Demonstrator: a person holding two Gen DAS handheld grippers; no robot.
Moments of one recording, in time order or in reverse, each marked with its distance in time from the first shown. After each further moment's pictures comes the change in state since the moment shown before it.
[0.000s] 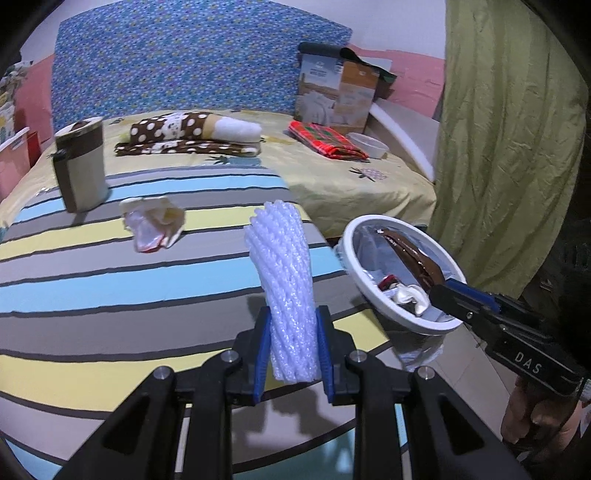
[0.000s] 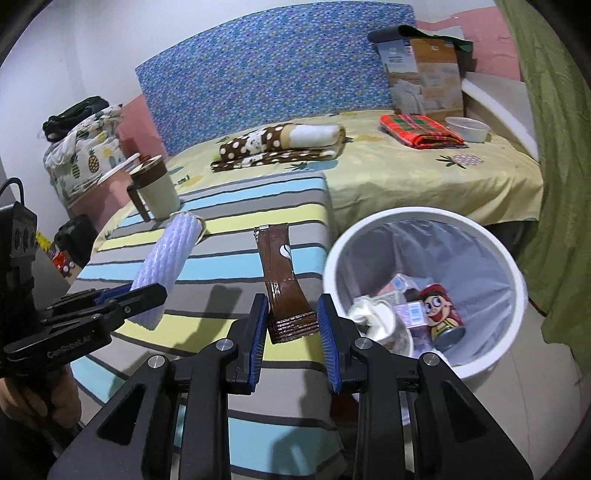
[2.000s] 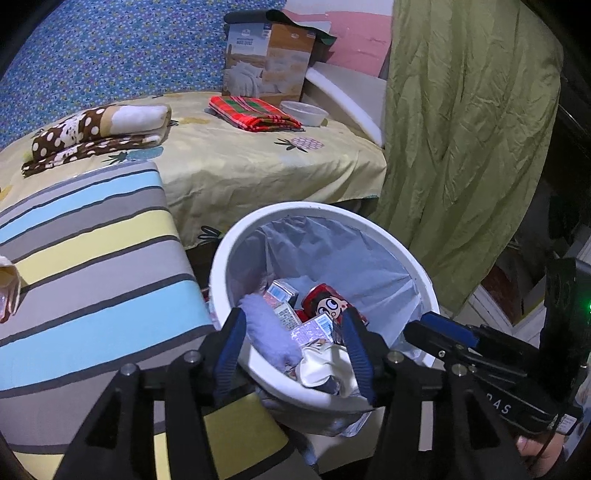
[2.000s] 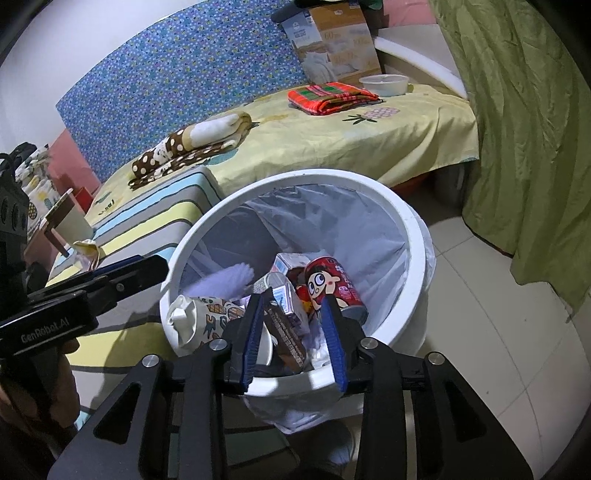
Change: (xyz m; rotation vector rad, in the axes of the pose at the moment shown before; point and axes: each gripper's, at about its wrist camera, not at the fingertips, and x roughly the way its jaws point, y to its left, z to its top) left arm 0.113 -0.106 0.037 0.123 0.100 -0.170; right arm 0.002 -0.108 -0.016 0.218 0.044 -0.153
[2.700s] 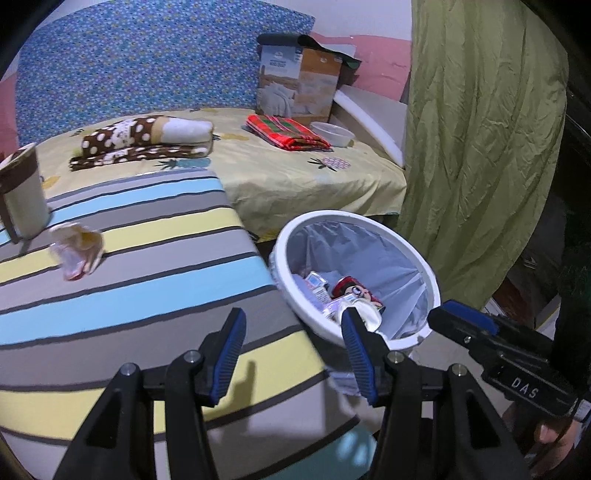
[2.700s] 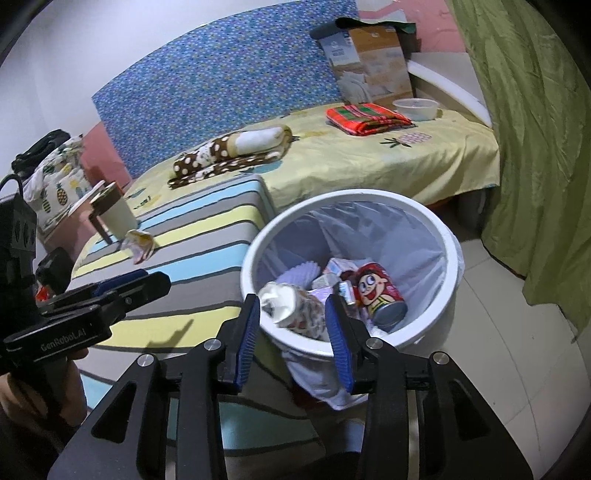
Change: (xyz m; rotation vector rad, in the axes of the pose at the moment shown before) left arm -0.081 0.024 -0.036 -0.052 -0.074 0.099; right arm -0.033 0.048 -0.006 -0.082 -0.049 0.076
